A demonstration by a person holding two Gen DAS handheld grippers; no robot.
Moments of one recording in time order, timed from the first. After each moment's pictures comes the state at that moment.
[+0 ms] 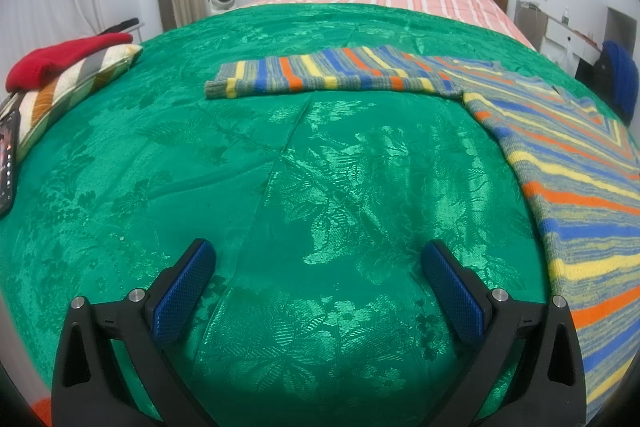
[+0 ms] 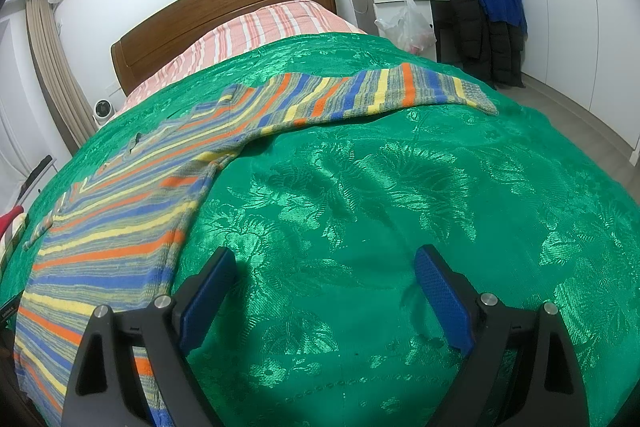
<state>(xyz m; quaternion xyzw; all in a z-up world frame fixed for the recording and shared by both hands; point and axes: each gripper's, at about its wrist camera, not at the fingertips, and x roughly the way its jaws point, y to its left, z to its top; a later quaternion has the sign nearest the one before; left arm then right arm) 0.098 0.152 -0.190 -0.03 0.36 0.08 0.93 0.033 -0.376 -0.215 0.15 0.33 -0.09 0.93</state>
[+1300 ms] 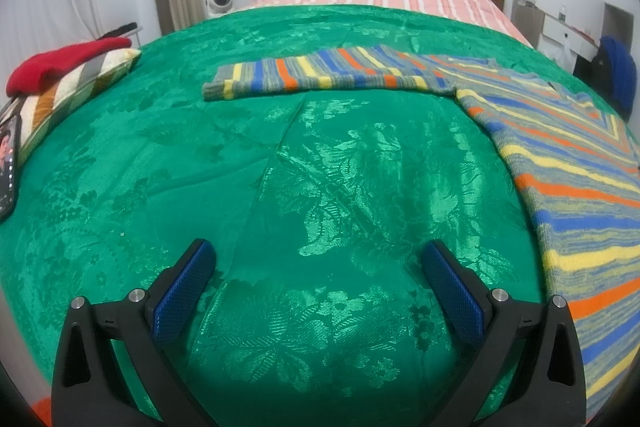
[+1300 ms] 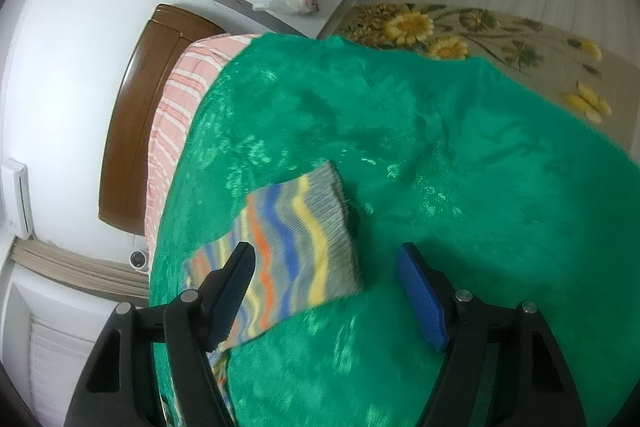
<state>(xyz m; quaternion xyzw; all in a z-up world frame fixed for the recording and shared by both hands) 0.092 0.147 -0.190 -0.02 0.36 0.09 0.93 0.104 -0.624 -0.217 0.51 0.34 -0.10 0.79</state>
